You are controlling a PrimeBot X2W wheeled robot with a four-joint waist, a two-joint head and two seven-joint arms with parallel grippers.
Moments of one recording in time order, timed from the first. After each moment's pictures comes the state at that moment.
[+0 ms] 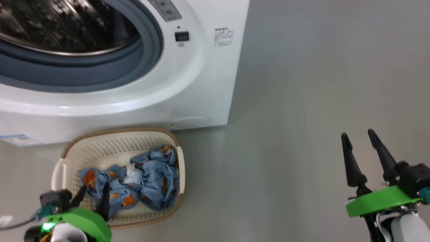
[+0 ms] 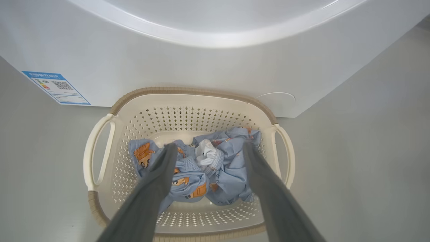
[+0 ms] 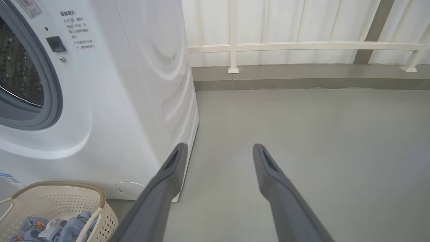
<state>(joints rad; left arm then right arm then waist) -0.33 0.20 -0.23 0.78 -0.51 -0.13 -0.26 -0.13 -0.13 -0.07 0.12 0.19 0.13 -0.25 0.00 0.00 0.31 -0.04</state>
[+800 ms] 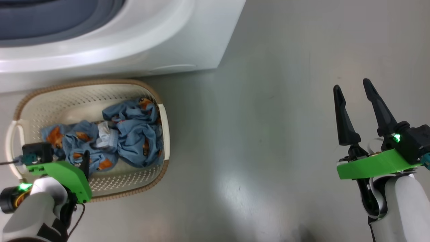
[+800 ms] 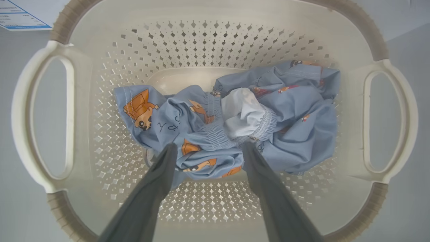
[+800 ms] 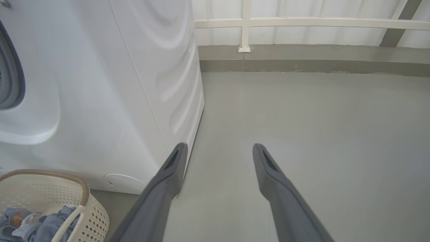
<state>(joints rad) -0.75 0.24 -0.45 1.22 -0.64 -0.13 -0.18 -0.32 -0.12 -0.03 0.06 0.18 0.13 -0.25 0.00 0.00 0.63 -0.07</state>
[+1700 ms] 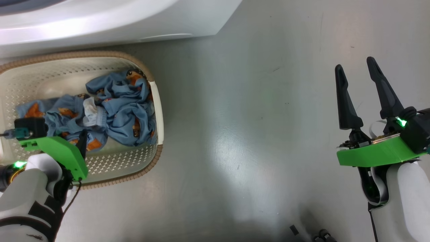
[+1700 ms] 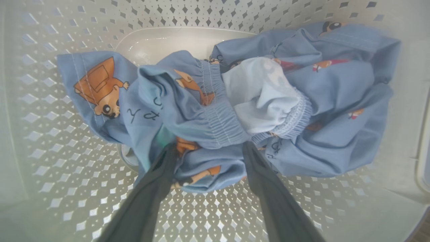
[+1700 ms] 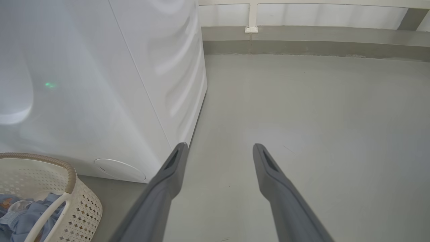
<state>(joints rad) -0.87 0.26 -0.55 1.23 -0.76 -0.13 -0.09 -0.38 -0.12 -0.01 0.02 0.17 0.13 -0.25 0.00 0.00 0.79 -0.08</state>
